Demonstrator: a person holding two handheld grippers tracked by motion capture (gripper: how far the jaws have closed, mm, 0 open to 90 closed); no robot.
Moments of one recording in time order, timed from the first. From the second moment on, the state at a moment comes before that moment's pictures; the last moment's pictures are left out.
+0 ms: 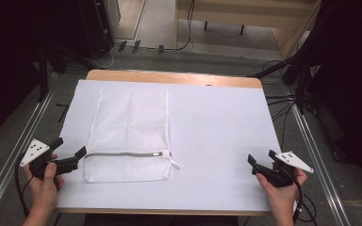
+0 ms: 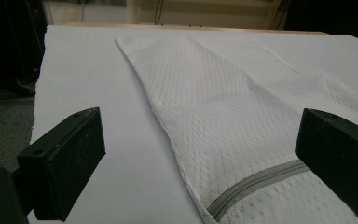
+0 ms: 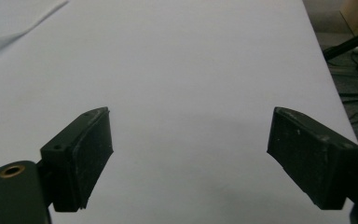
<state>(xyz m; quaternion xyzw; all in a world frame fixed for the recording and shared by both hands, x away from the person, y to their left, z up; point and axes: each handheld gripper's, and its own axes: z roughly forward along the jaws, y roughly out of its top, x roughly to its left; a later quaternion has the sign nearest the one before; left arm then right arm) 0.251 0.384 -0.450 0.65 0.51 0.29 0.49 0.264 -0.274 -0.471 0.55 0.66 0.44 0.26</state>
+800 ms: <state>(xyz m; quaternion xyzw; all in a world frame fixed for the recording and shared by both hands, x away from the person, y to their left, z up) 0.249 0.382 -0.453 0.65 0.51 0.28 0.48 0.322 -0.065 -0.446 0.45 0.74 0.47 0.17</state>
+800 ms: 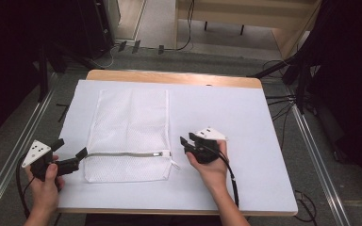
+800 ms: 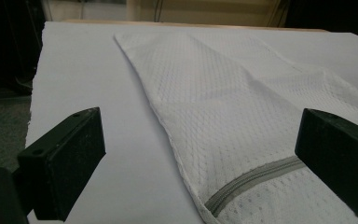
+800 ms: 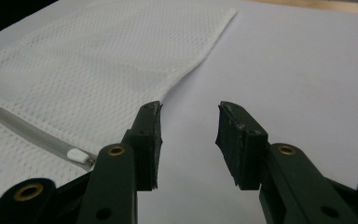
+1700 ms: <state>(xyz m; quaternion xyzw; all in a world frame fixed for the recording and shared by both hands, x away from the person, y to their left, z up) 0.251 0.382 -0.453 0.65 0.51 0.28 0.48 0.355 0.007 -0.475 0.50 0.76 0.40 0.12</state>
